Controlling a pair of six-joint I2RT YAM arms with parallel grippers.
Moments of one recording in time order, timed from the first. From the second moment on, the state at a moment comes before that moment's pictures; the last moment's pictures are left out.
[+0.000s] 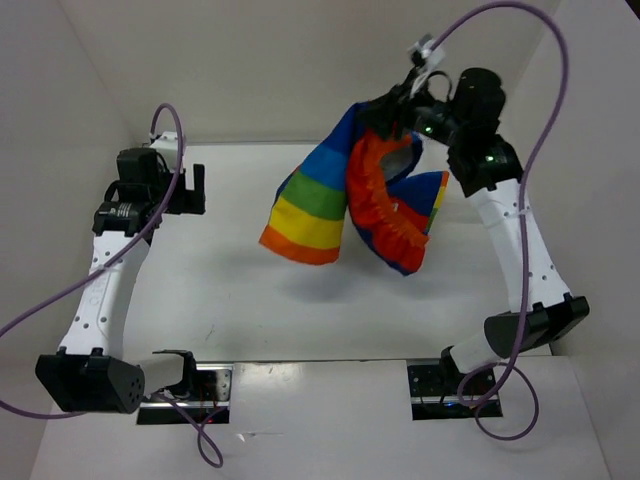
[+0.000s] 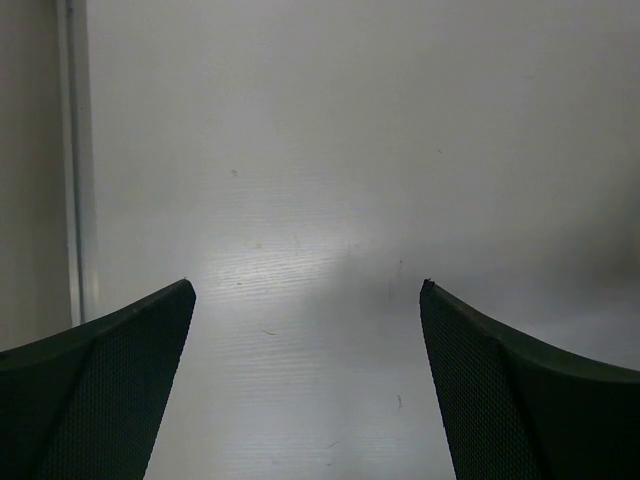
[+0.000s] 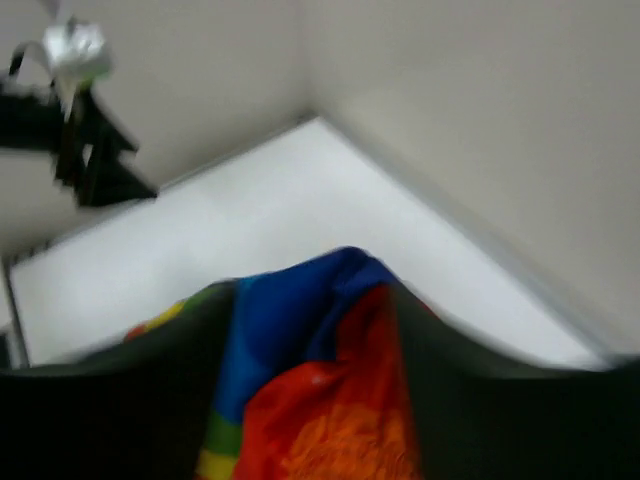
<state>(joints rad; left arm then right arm) 0.01 1.19 1.29 -0.66 0.00 0.07 0.25 1.48 1.86 -0.34 -0.63 0.04</state>
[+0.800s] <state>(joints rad) -0.10 1.38 1.01 -0.86 0.23 0.07 0.36 1.64 1.28 -0.41 -0.28 -0.04</state>
